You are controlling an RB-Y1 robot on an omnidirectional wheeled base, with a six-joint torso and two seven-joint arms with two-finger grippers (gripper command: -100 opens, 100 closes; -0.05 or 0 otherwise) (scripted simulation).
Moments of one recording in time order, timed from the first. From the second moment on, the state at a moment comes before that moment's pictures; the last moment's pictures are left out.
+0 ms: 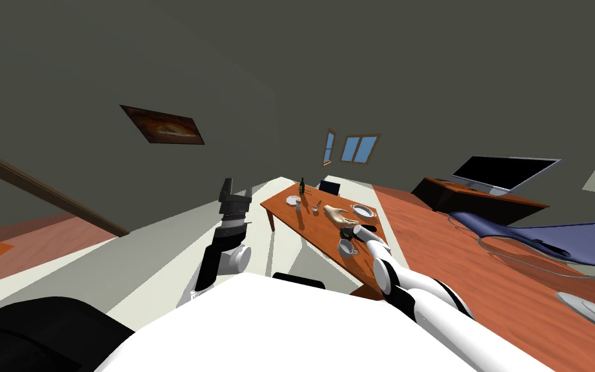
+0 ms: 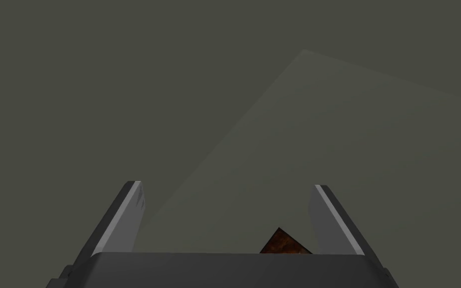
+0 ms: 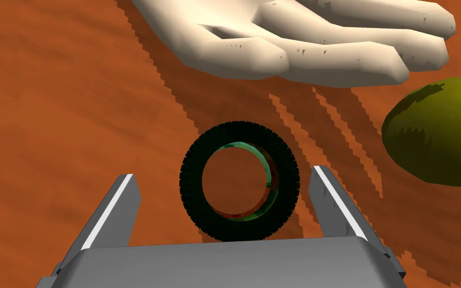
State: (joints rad) left arm 0.48 -0.03 0.02 -2.38 0.06 -0.43 0.09; right arm -0.58 -0.34 -0.36 -0.53 -0.42 0.52 -0.99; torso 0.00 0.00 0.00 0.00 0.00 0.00
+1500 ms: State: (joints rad) left arm 0.48 -0.03 0.02 -2.38 0.06 -0.43 0.09; right arm -0.62 -0.36 -0.39 -0.33 -0.39 0.54 -1.13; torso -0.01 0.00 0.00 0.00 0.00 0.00
